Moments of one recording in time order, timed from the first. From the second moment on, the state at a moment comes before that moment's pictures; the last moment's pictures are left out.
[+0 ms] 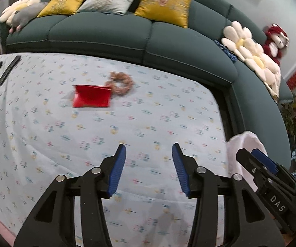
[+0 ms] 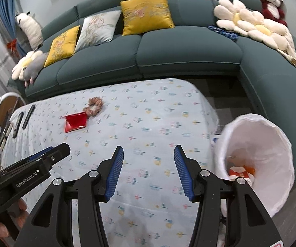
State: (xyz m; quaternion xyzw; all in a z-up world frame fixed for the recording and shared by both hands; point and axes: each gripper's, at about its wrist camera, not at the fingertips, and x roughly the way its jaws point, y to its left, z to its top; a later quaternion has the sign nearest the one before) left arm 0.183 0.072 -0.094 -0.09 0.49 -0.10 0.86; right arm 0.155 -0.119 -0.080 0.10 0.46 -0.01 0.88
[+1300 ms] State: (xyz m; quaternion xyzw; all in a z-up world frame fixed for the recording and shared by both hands) left arm 0.343 0.172 -0.203 -0.24 0.58 0.05 0.78; right arm 0.391 0.016 -0.209 0.05 0.55 0.03 0.83
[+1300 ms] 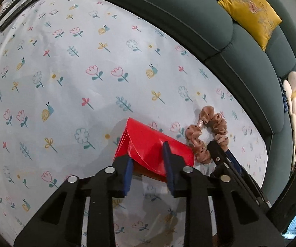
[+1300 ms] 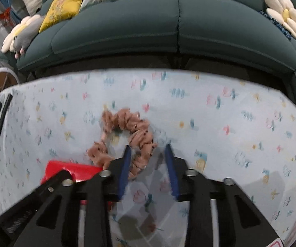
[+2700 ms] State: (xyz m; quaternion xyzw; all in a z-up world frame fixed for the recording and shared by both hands) left arm 0.114 -0.081 -0.077 0.01 0.50 -0.19 0.85; right arm 0.079 -0.208 -0.096 0.17 0.44 -0.07 0.88
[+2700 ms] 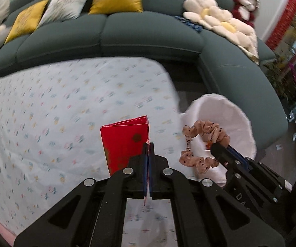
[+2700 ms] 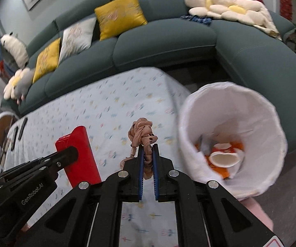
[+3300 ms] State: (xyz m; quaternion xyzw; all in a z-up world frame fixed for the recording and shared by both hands) left arm 0.102 -0.226 -0.034 0.05 0.44 -0.35 0.83; right arm 0.032 -0.333 -0.073 0.22 0.38 -0.16 0.88
